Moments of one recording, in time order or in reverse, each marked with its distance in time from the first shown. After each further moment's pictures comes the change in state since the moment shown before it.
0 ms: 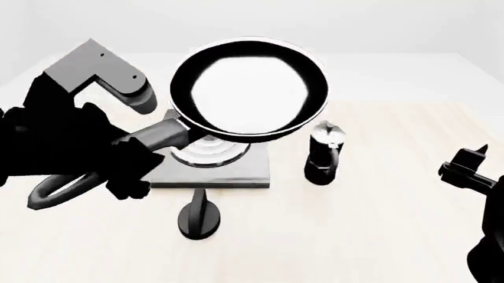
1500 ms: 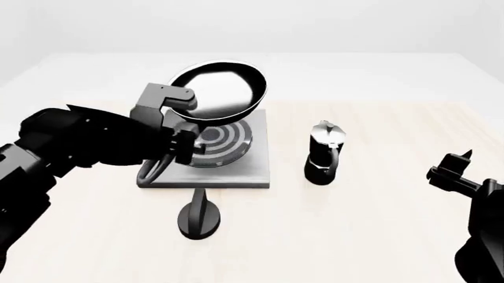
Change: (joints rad) left arm 0.406 0.490 0.162 -0.850 0.440 0.501 0.177; right arm -0.015 -0.015 -0.030 0.079 0.008 -0.076 -0.003
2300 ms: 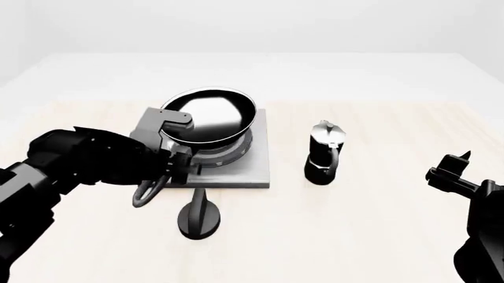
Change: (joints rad) left arm 0.081 -0.012 0.006 -0.004 -0.020 -0.020 -0.061; right arm -0.005 0.003 -0.005 0.011 0.008 -0.012 0.005
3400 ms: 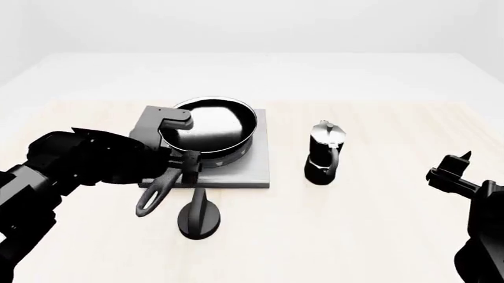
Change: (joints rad) left arm 0.020 0.003 -0.048 -0.018 0.038 0.020 0.044; right arm -0.007 0.007 -0.001 0.000 0.014 -0.008 0.008
